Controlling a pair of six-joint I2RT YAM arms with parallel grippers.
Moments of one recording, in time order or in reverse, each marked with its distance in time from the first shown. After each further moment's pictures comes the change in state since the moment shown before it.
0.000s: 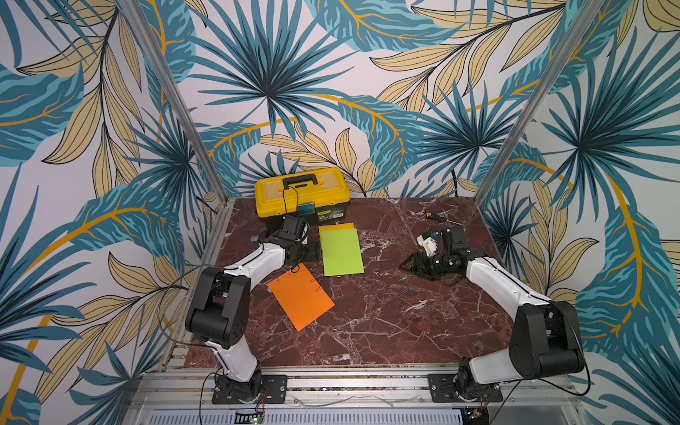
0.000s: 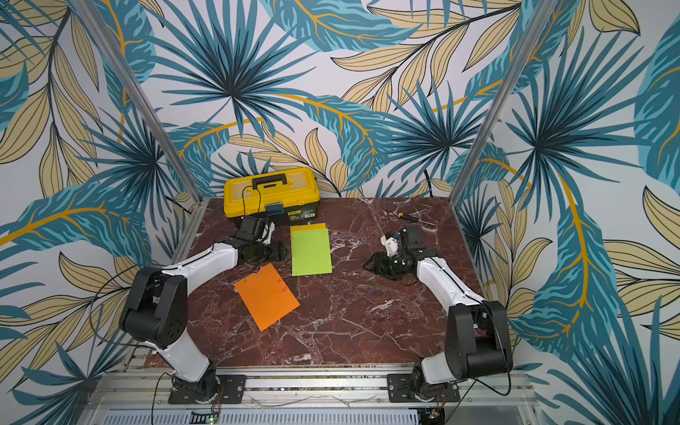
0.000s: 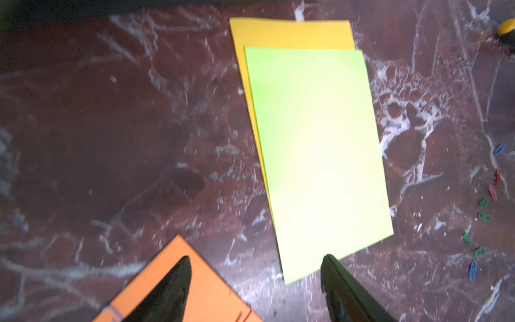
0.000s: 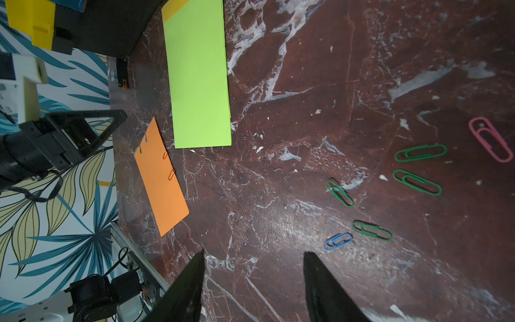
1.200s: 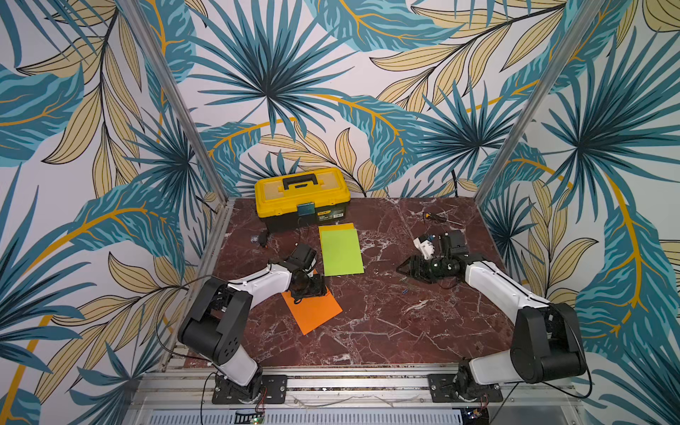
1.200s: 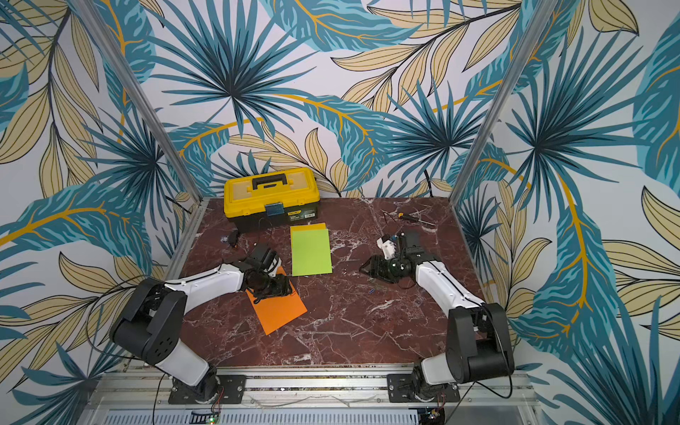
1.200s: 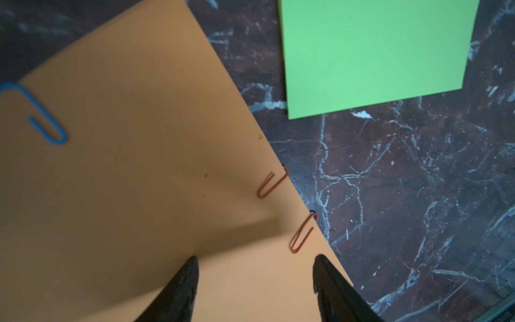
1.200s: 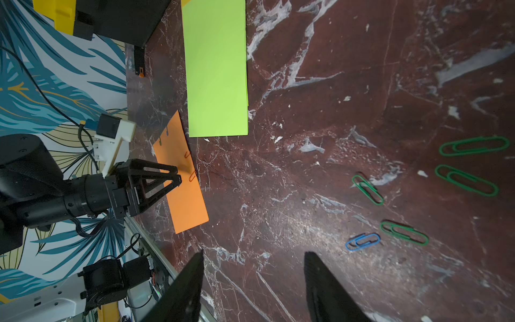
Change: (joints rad) left arm -0.156 -0.047 -0.202 -0.094 0.089 -0.126; right arm 0.019 -0.021 -0.046 0.039 -0.055 0.004
